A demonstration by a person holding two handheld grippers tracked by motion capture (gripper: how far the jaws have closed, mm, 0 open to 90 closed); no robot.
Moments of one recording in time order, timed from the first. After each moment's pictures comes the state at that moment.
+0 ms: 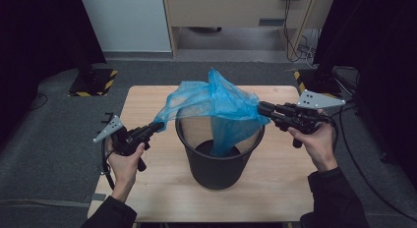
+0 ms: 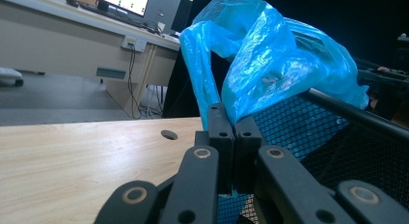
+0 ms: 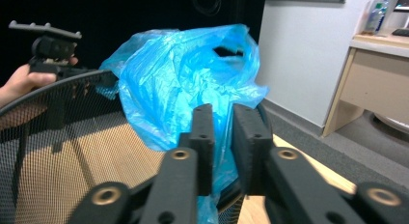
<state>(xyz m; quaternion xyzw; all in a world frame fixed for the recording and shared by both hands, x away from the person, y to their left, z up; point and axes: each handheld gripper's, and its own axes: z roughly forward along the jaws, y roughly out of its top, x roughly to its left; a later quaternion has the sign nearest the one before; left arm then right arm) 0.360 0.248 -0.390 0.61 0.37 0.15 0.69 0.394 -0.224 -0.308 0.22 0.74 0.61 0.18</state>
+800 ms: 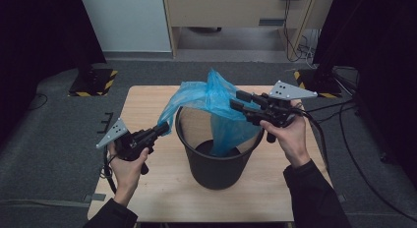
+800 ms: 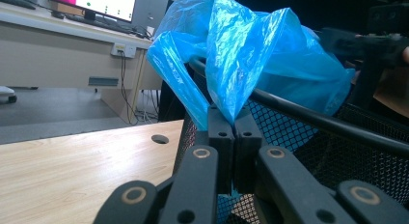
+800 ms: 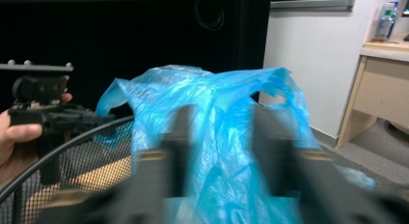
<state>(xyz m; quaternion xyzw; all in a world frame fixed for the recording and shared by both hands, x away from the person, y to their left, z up) 0.345 0.234 -0.381 0.62 0.34 0.15 0.69 0.398 -0.157 -0.290 0.23 0.72 0.63 0.17</state>
